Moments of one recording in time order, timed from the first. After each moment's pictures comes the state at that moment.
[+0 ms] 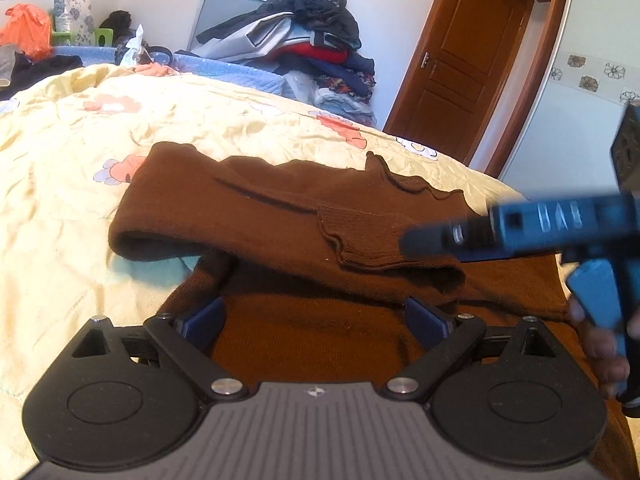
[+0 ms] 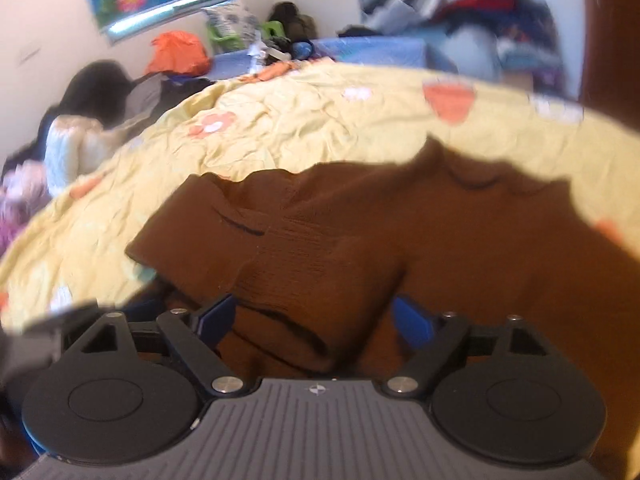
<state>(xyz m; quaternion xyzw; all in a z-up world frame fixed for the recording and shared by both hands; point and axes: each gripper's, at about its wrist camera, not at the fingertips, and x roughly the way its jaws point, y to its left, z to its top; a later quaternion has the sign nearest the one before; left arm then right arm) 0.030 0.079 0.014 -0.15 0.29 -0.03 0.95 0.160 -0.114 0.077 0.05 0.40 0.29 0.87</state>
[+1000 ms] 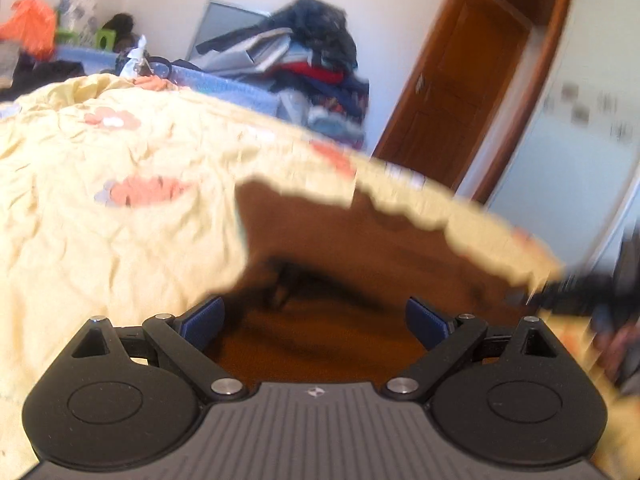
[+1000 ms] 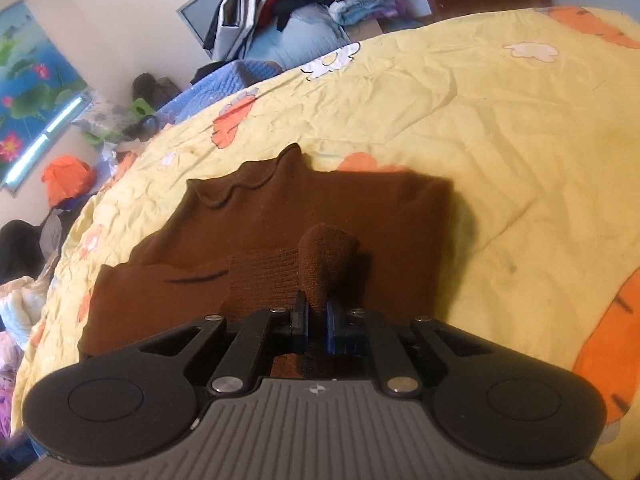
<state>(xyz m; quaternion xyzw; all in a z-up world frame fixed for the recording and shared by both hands) 0.024 0.089 0.041 -0.21 0.25 -0.04 0.95 0.183 -0.293 0.053 0.20 0.42 0.15 0.87</state>
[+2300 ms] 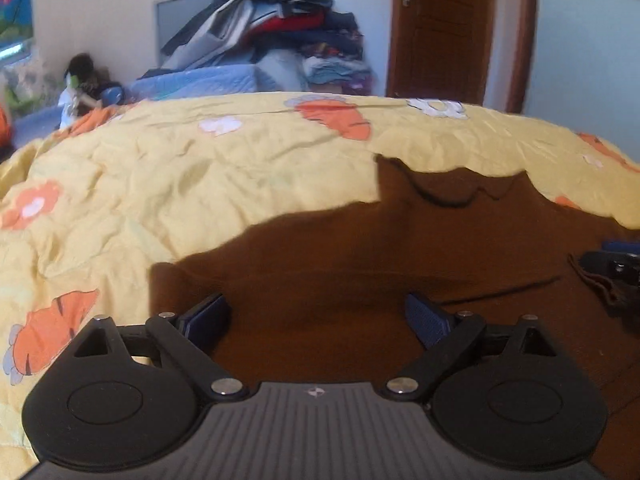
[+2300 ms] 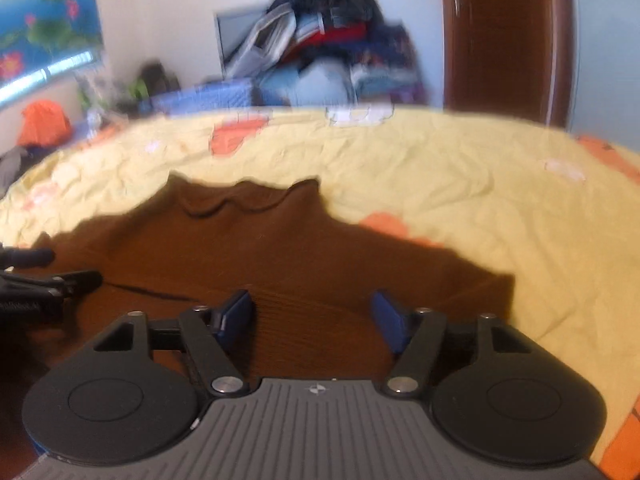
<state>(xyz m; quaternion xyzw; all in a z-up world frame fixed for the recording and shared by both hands) 0.209 0.034 0.018 0.01 0.34 -0.01 0.94 0.211 -0.257 0.031 0.07 0.31 0.11 0.94</state>
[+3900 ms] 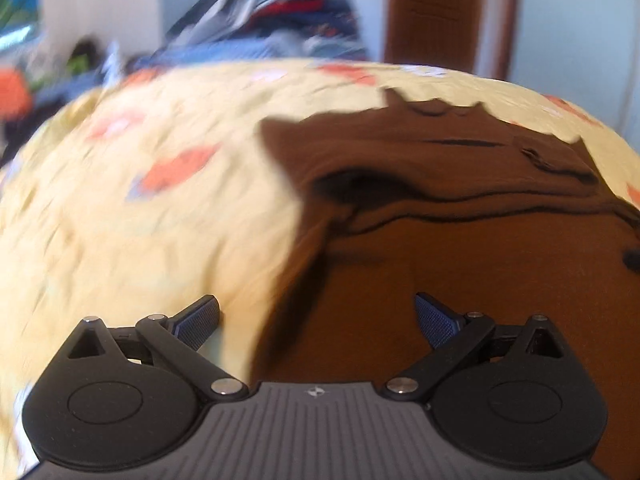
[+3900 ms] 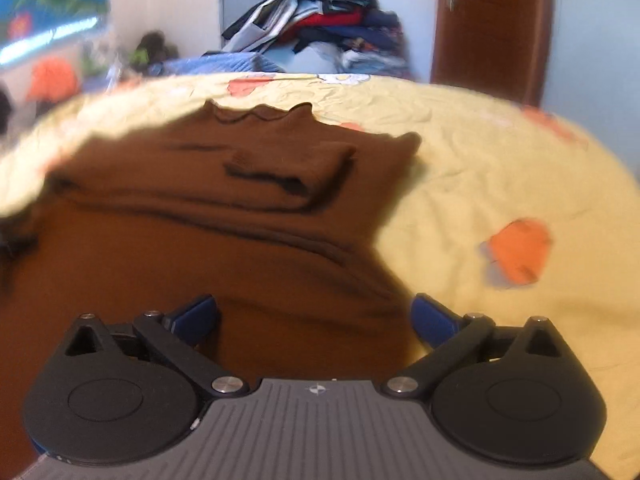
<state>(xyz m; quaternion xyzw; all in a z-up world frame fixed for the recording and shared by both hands) 0.020 0.090 0.028 0.00 0.37 -0.01 0.93 0.043 -0.261 0.030 -0.01 0.36 0.06 0.93</state>
